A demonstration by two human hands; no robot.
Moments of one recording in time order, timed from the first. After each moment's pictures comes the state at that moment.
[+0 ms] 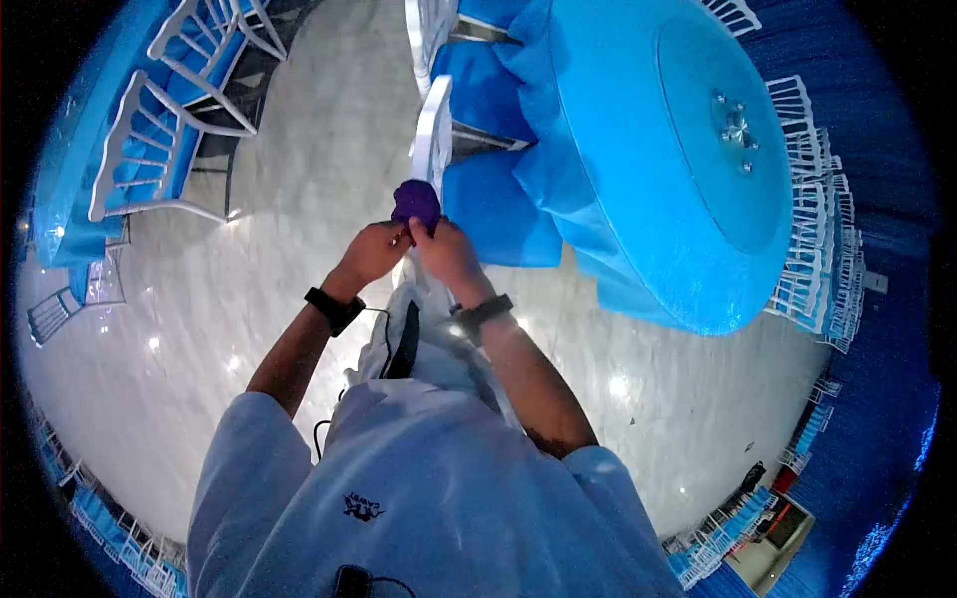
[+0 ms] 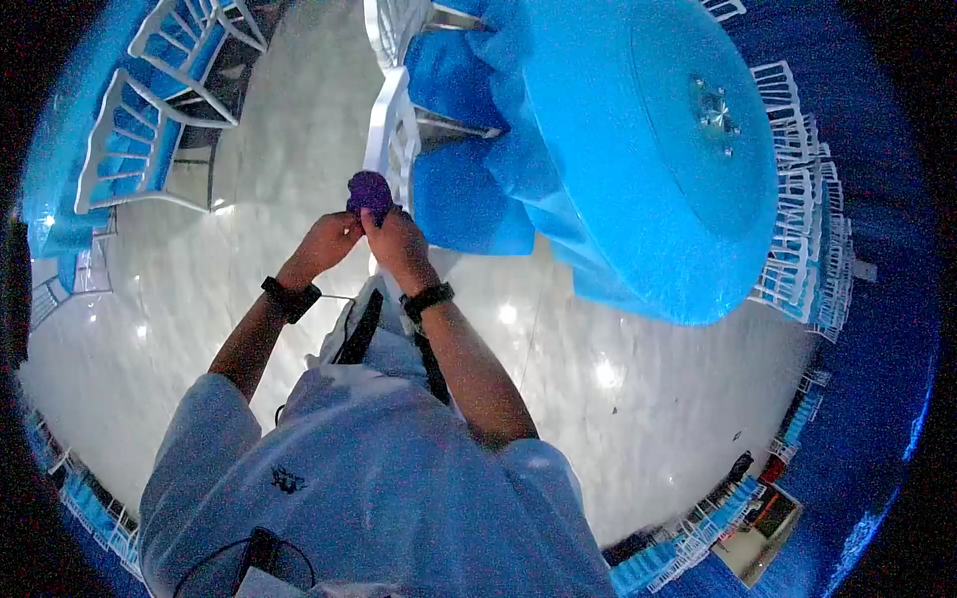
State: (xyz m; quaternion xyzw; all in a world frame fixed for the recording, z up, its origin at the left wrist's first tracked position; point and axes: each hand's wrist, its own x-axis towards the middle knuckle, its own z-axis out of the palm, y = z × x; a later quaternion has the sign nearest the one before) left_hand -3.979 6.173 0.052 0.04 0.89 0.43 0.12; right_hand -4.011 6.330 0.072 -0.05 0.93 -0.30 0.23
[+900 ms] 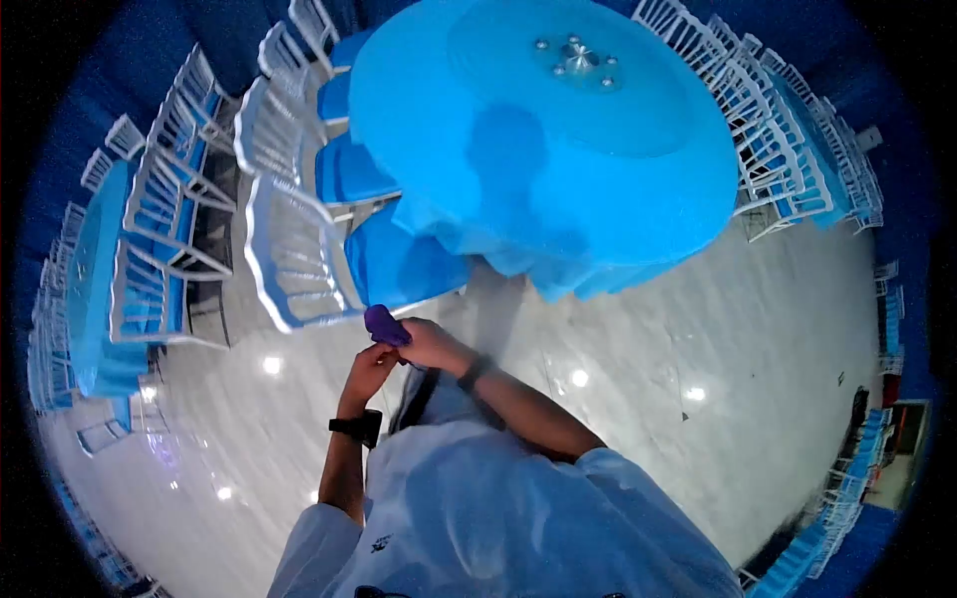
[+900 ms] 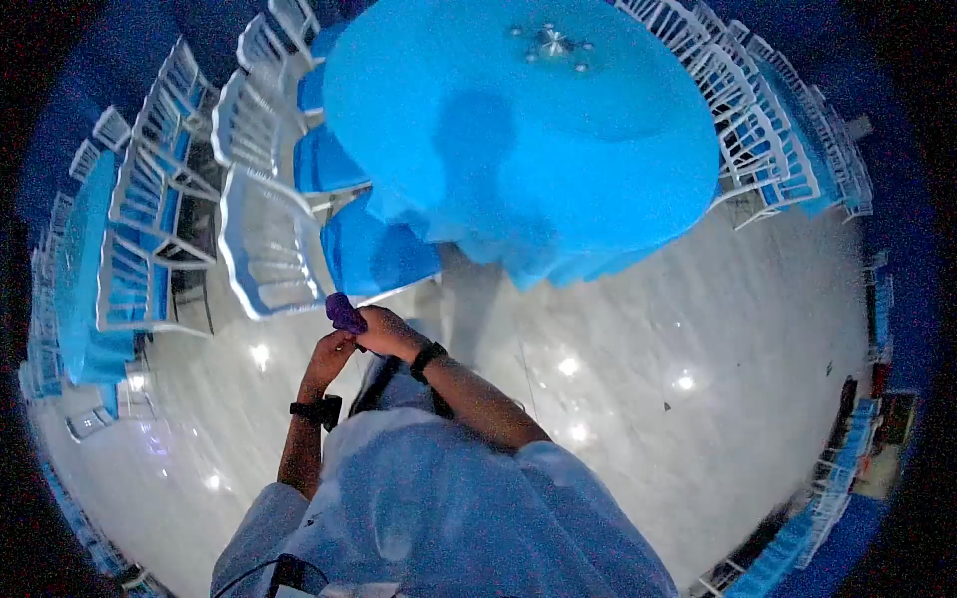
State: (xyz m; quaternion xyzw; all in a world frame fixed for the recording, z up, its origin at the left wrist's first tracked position) left_hand -3.830 6.466 0.073 0.02 0.80 0.58 0.16; right_hand -3.886 6.636 0.065 -0.17 0.79 -0.54 0.24
